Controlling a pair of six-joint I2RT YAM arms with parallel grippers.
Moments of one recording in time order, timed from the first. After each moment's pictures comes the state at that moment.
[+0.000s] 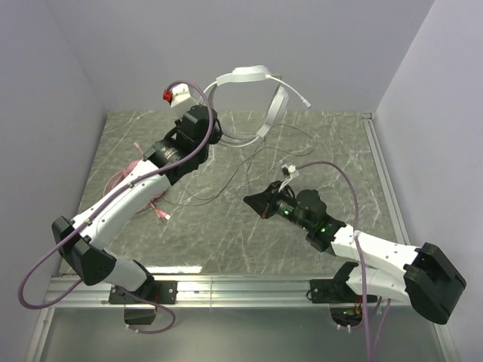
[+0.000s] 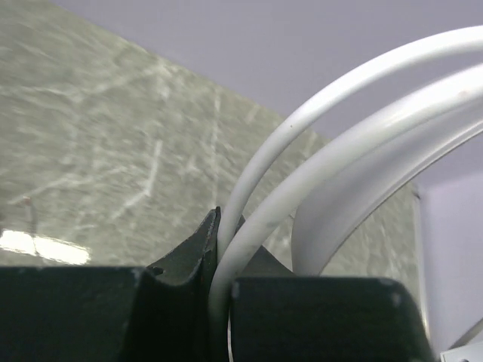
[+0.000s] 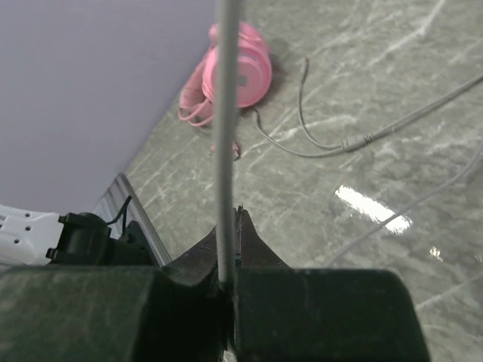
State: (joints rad) left arm -0.70 1.45 1.55 -0.47 -0.64 -0.78; right arm 0.79 1.08 0.43 0.59 -0.13 0.66
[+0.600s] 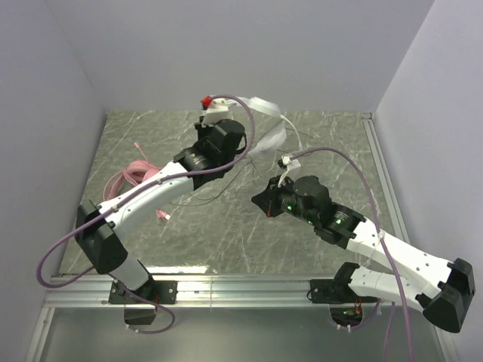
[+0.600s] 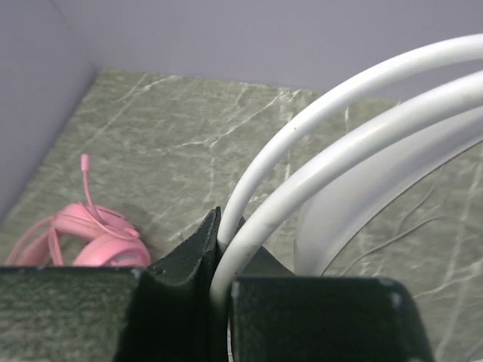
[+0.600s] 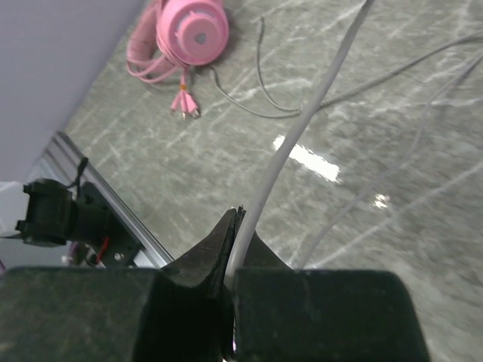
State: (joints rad) left arm -0.81 1.55 1.49 -0.37 -1.07 -0.36; right arm 0.87 0.96 0.76 -0.12 0.00 0.52
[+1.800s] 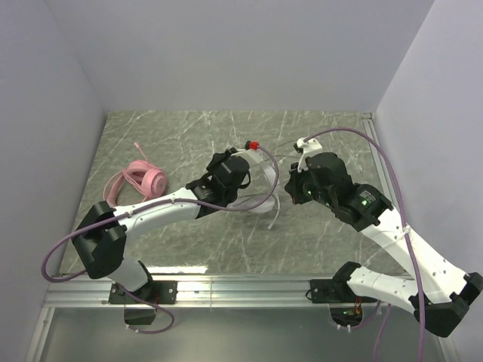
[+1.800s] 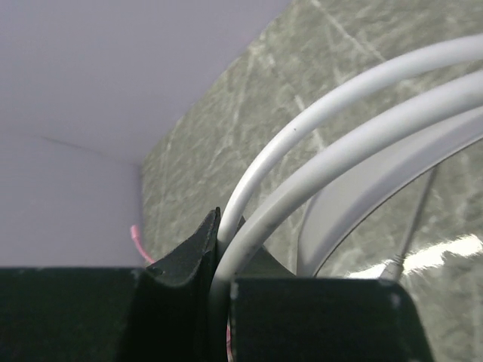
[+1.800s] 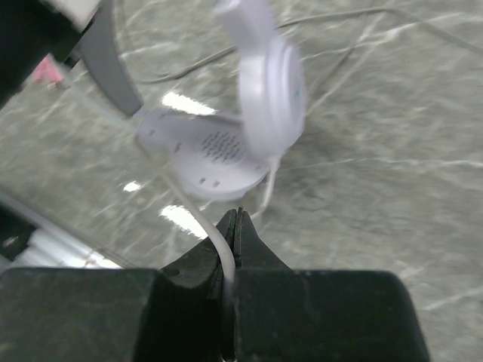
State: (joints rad) left arm -0.91 1.52 1.10 0.02 -0.88 0.47; right arm 0.72 0.99 1.13 -0.75 0.14 0.29
